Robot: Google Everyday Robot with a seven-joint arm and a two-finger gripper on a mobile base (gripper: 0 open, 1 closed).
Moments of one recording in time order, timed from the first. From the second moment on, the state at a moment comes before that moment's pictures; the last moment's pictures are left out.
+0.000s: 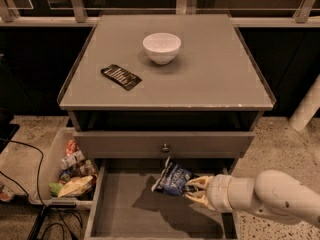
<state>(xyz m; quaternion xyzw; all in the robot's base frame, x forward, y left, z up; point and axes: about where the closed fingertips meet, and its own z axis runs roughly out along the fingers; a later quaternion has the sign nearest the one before) 0.427 -0.116 0.583 -0.55 0.72 0.16 0.38</state>
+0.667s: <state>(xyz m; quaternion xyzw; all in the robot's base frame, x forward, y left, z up) 0.442 -0.113 0.529 -0.53 0.73 0.14 0.39</state>
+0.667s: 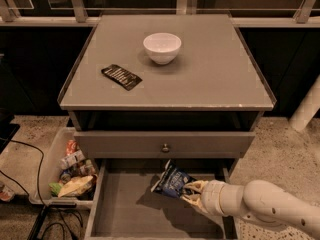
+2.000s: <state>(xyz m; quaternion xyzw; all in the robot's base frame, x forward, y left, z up) 0.489 -0.100 0.419 -0.53 0.75 0.14 0.38</state>
